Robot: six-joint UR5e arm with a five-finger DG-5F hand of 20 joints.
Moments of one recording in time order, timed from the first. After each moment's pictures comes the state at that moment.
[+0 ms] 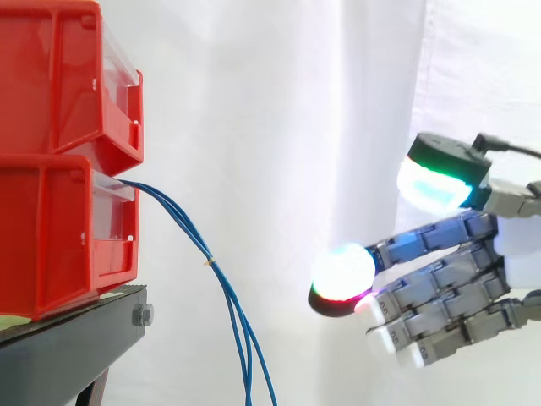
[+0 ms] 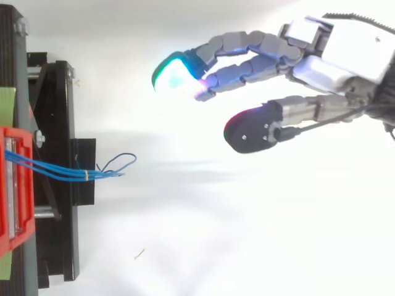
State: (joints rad) arm 0.15 -2.09 -1.56 -2.68 -1.10 -0.13
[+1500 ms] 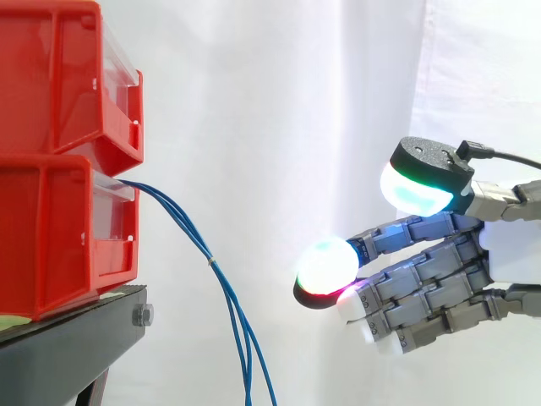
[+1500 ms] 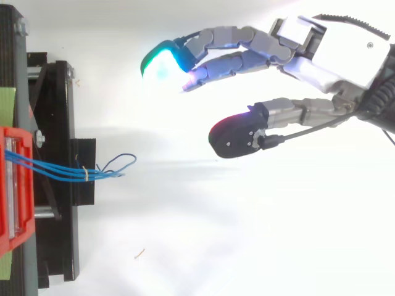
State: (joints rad) arm 0.16 -2.11 -1.55 -2.58 -1.05 -0.29
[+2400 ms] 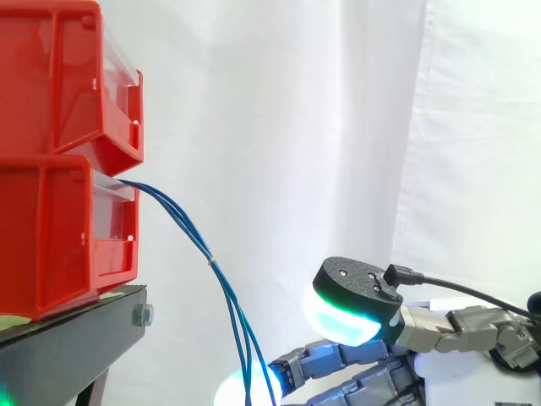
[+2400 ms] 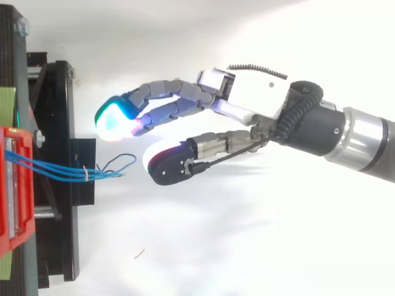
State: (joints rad) arm 0.16 -2.33 -1.41 -2.54 -1.14 -0.12
